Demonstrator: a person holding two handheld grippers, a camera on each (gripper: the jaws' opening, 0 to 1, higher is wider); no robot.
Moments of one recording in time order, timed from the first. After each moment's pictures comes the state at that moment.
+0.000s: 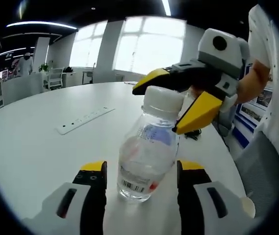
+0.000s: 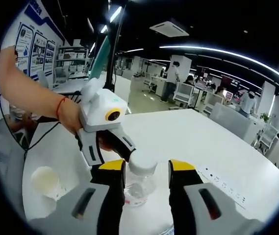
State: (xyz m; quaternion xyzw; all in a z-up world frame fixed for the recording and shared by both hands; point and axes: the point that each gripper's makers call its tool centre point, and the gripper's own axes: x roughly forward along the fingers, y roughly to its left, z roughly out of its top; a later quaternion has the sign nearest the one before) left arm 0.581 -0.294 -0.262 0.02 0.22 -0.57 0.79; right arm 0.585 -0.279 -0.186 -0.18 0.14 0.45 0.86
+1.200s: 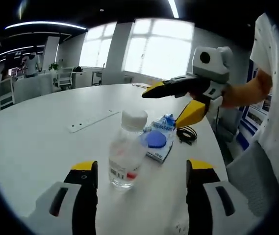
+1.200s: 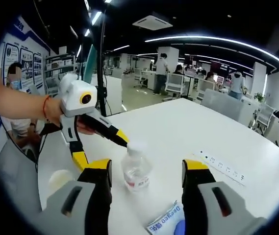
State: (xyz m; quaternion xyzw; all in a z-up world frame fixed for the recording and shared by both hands) left arm 0.542 -0.264 -0.219 0.01 0.23 -0.53 0.82; right arm 0.560 -0.322 -0.169 -0.13 0.20 0.41 0.88
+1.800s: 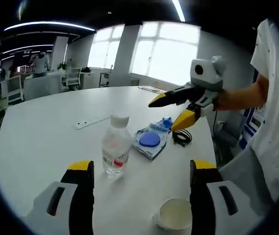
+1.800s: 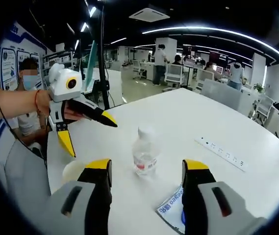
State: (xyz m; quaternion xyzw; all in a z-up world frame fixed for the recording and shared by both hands) left arm 0.496 -0.239 -0.192 0.00 0.23 -0.50 0.84; right arm 0.523 -0.333 -0.169 -0.13 0.24 0.41 0.87
